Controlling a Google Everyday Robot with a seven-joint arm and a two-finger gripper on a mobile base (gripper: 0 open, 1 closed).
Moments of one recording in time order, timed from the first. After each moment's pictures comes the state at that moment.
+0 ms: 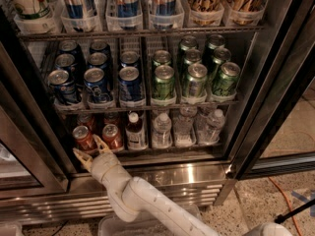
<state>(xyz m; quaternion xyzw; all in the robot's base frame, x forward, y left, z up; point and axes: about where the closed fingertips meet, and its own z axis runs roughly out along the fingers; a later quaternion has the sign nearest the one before) 0.587 0.233 0.599 -0.26 0.64 0.25 0.68</state>
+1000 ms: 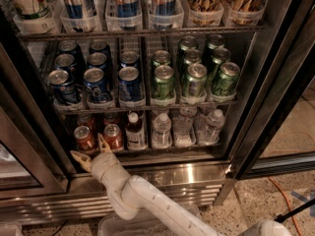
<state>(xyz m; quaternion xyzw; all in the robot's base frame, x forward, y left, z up) 0.594 0.236 0.590 -0.25 0.65 0.26 0.67</state>
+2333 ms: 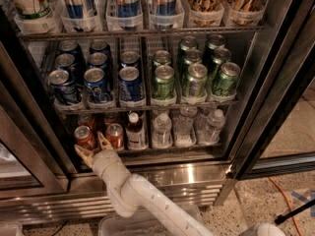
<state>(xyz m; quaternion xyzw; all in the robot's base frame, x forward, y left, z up) 0.613 0.224 0.593 -0.22 0.66 0.25 0.68</state>
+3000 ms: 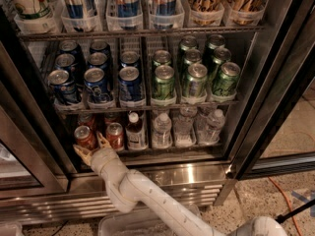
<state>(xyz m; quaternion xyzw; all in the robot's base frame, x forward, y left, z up) 0.622 0.239 0.581 -0.23 0.67 0.25 0.66</state>
